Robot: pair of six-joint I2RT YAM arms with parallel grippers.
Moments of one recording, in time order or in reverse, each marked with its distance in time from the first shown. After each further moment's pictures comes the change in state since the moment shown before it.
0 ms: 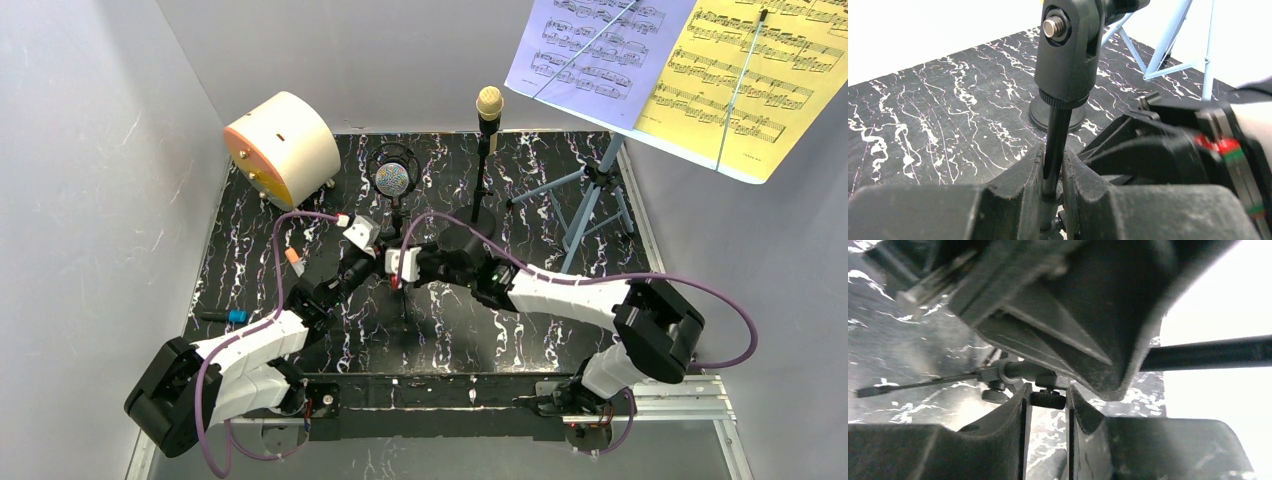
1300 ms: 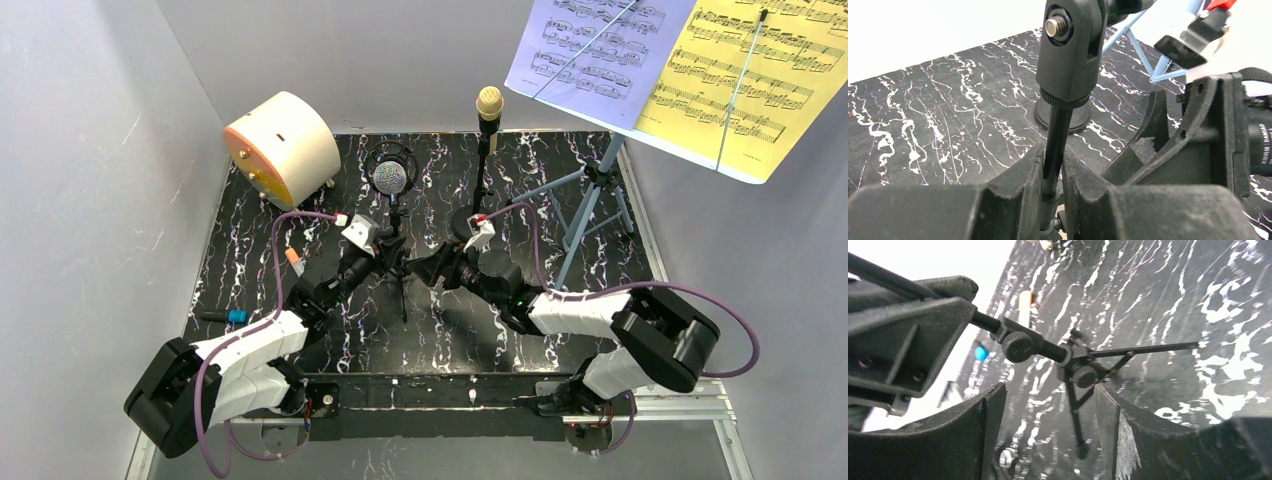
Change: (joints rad) left arm 0.000 -0.004 0.000 -0.007 -0.032 -0.007; right arm -0.050 -0.095 -0.386 0.527 0.240 1.504
